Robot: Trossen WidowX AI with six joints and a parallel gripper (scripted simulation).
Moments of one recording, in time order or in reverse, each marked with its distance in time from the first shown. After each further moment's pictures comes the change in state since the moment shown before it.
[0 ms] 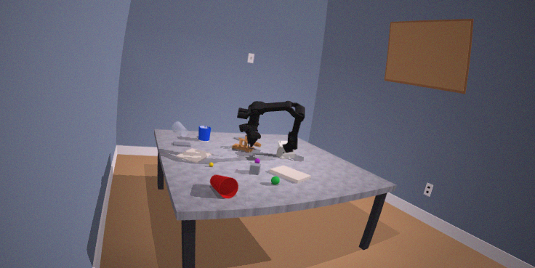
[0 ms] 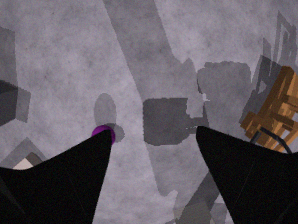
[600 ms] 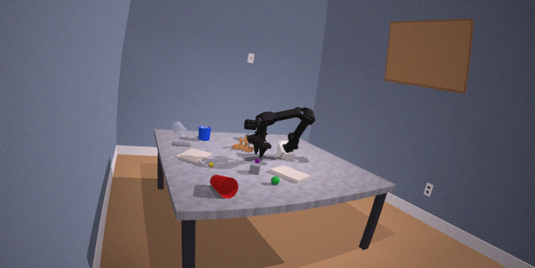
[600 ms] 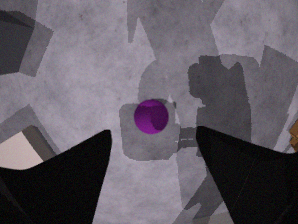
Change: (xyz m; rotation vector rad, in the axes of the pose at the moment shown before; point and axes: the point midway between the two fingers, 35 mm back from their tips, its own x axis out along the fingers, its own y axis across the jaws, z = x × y) arm 0.043 0.059 -0.043 -0.163 0.020 0.043
